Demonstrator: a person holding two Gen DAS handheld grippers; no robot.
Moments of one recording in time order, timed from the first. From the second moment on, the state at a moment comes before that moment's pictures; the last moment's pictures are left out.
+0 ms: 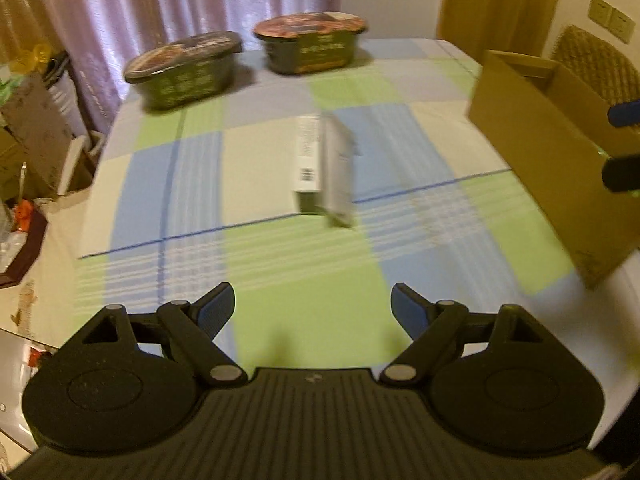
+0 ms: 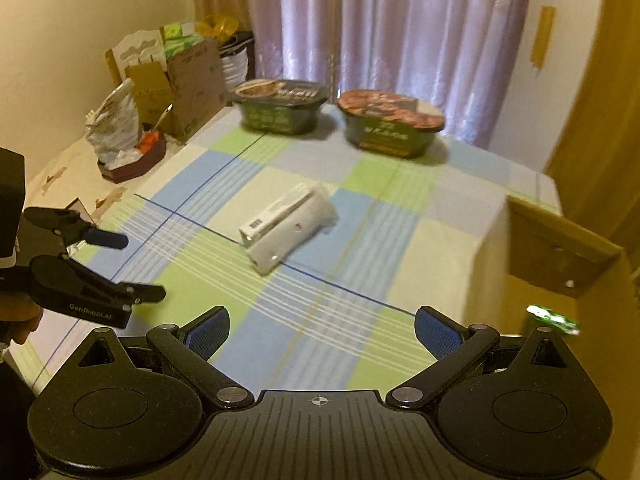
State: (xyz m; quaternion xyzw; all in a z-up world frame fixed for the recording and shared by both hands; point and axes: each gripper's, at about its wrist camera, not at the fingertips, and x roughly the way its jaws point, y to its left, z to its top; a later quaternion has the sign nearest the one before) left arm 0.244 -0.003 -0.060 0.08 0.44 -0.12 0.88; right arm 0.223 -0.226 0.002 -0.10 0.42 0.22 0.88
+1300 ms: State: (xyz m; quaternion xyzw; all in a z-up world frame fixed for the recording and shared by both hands) left arm 0.337 0.038 -0.149 0.12 0.41 -0.15 0.89; right arm 0.357 -0.130 -0.152 -0.05 0.48 0.22 0.85
